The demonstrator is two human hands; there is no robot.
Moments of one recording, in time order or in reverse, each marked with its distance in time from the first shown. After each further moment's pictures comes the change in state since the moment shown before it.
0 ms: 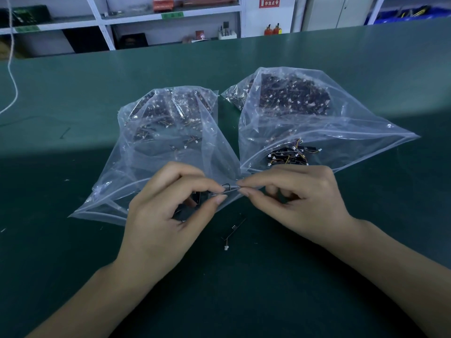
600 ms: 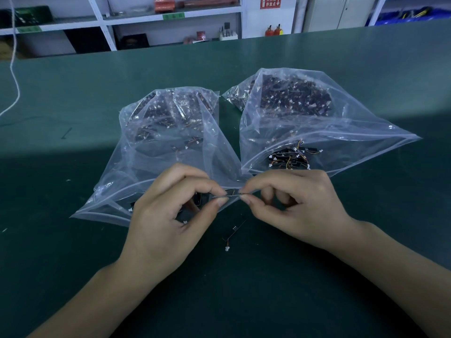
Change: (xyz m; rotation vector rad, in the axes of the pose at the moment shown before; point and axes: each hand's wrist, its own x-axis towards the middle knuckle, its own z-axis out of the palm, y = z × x) left_hand -0.001 -0.001 0.000 -0.001 -0.041 -0.012; right_hand 0.000 -0.003 0.000 0.012 -0.082 0.037
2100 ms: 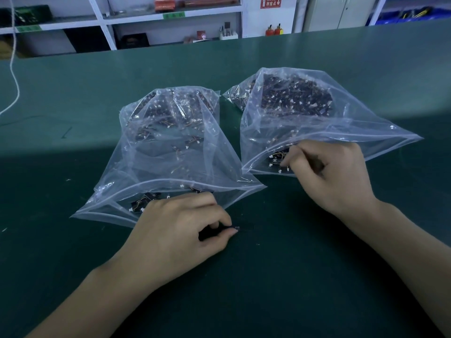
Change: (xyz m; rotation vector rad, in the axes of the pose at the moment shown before) left_hand 0.000 0.003 -0.007 0.345 -0.422 0.005; right_hand 0.007 0.028 -0.030 -0.294 0.144 0.341
